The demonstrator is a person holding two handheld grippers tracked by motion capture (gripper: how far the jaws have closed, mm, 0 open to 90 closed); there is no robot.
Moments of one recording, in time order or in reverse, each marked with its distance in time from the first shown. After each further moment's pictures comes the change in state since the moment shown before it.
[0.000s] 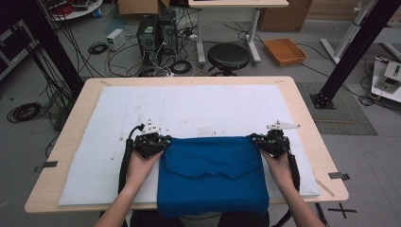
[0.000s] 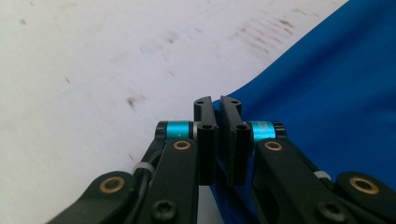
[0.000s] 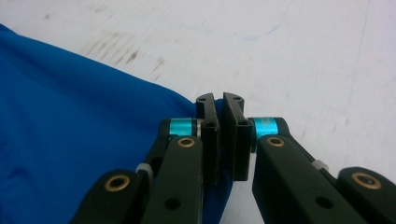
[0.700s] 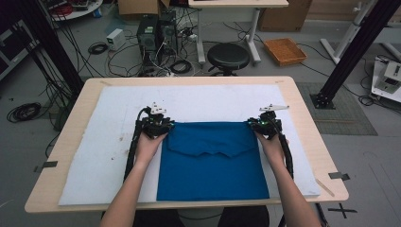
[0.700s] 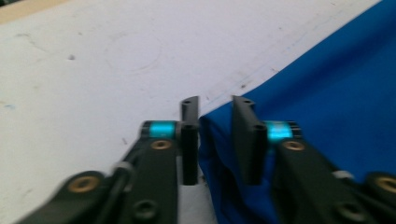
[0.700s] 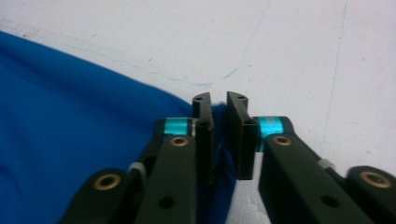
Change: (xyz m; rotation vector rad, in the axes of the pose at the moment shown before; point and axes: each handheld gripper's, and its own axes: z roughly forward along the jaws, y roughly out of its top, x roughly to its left) left arm 0.032 0.025 0.039 0.006 0.096 -0.016; right arm -0.025 0.036 0.044 0.019 -0.081 -0.014
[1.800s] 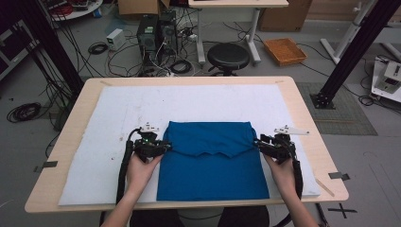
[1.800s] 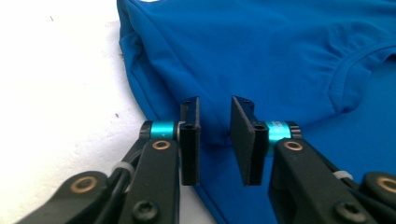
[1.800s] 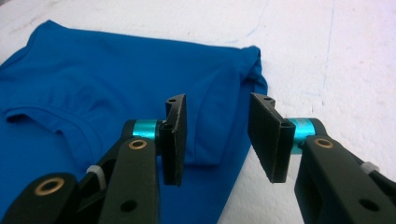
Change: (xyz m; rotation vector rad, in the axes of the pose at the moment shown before) left arm -0.033 -0.044 -0.044 0.088 -0.142 -0.174; right arm 0.025 -0.056 -0.065 -0.079 0.047 0.109
